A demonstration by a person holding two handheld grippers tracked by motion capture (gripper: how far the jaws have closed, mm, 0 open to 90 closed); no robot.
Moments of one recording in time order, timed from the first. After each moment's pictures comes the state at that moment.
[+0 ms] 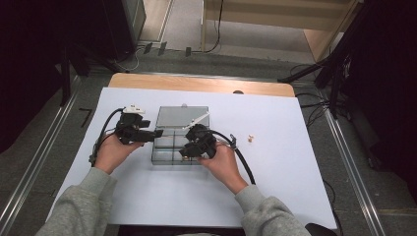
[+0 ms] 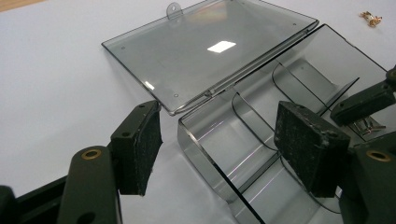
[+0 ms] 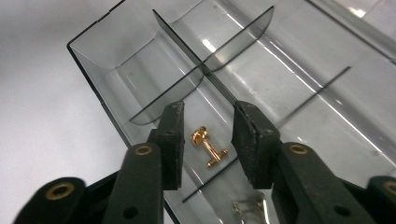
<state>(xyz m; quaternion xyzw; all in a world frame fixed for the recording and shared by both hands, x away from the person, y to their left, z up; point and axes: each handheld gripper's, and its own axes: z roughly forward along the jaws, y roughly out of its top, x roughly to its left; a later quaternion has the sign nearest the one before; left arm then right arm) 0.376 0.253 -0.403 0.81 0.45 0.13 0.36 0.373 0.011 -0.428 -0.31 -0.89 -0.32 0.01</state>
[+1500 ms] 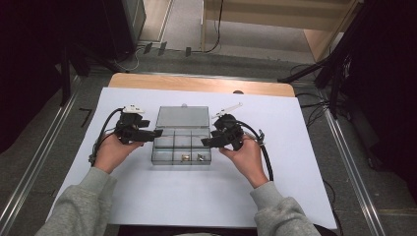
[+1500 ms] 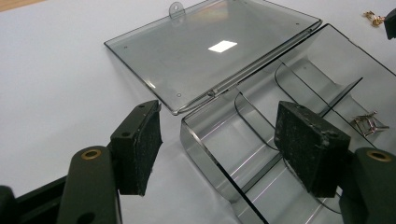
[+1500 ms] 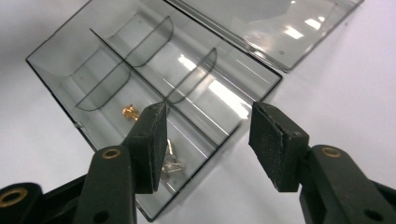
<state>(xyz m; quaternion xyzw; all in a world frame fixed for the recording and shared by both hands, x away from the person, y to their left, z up) 0.377 0.253 -0.403 0.81 0.45 0.13 0.36 0.388 -0.062 -0.405 -0.38 -0.86 -0.34 -0.02</state>
